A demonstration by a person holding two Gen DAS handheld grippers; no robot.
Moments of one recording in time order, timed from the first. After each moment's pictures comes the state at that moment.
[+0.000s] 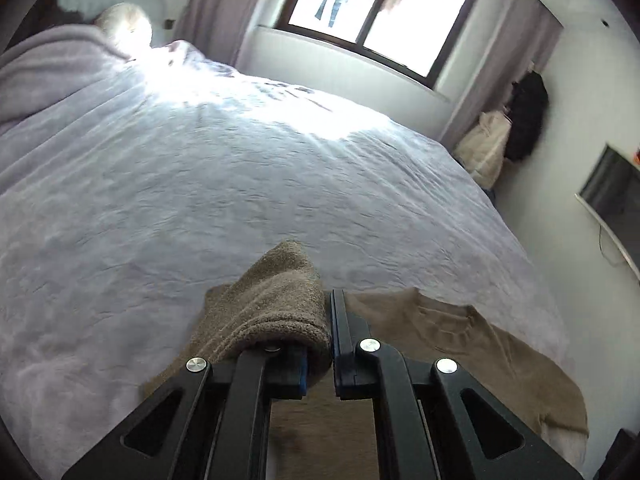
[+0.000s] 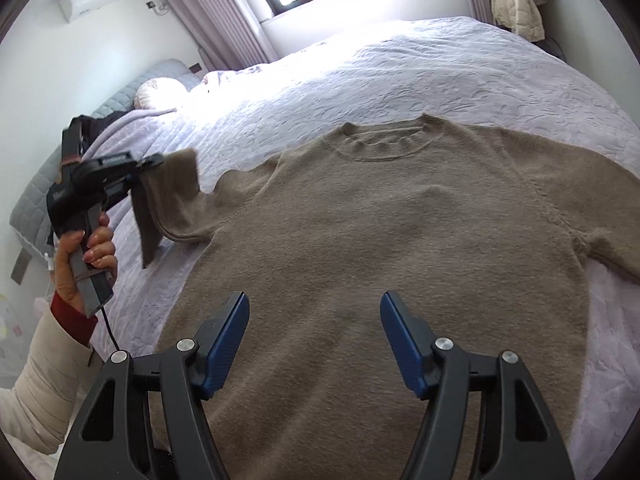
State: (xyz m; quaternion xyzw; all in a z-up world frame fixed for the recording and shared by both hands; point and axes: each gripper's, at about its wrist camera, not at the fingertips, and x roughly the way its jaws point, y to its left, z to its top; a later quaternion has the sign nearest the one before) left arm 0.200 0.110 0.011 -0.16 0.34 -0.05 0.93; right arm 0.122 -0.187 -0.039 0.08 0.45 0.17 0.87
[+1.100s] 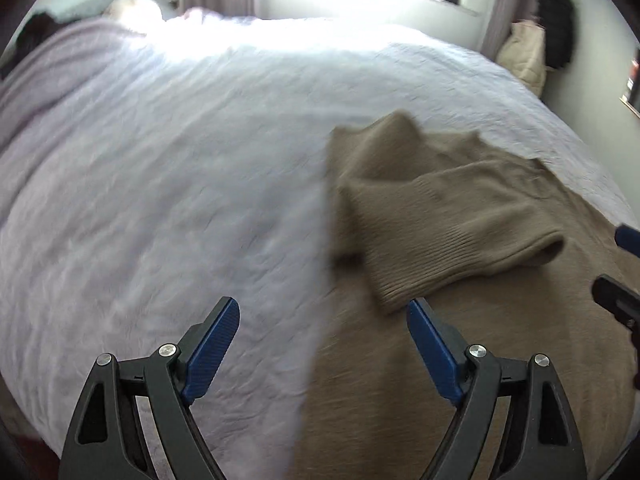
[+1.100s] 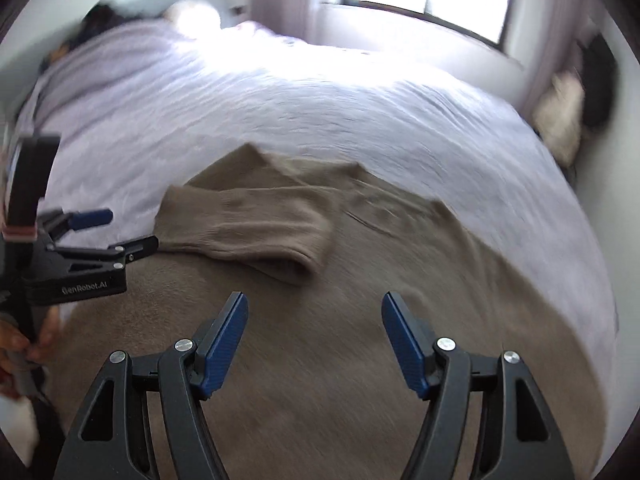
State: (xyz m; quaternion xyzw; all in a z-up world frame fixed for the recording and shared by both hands) left arm 0.114 0.107 -0.084 -0.08 0.46 0.05 0.88; right arm 0.182 -0.069 -0.044 -0.26 0.41 0.20 0.85
